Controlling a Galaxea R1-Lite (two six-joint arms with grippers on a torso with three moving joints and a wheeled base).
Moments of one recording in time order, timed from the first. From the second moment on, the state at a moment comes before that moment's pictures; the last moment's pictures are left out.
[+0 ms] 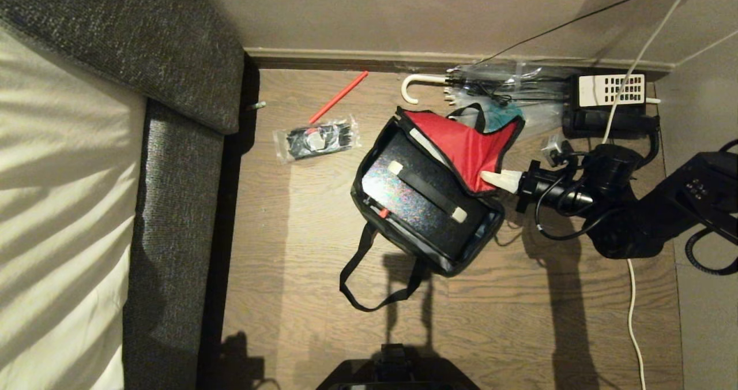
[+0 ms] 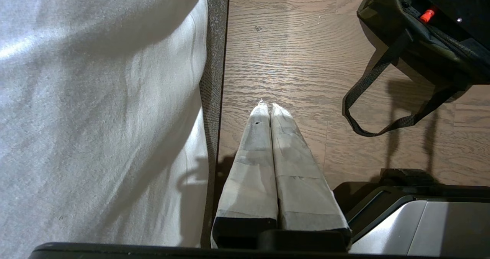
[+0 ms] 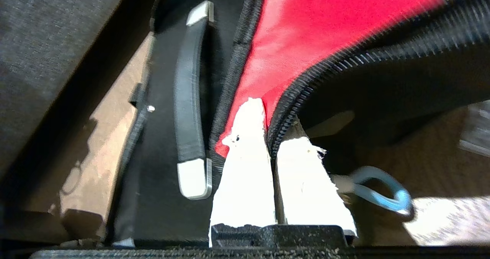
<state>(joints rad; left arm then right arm) 0.00 0.00 0.00 0.00 0.00 0.01 0.01 2.30 -1.18 -1.23 0.99 -0.11</state>
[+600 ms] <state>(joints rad) 0.00 0.00 0.00 0.00 0.00 0.01 -0.06 2.28 -1.22 -1.13 1.04 -0.14</state>
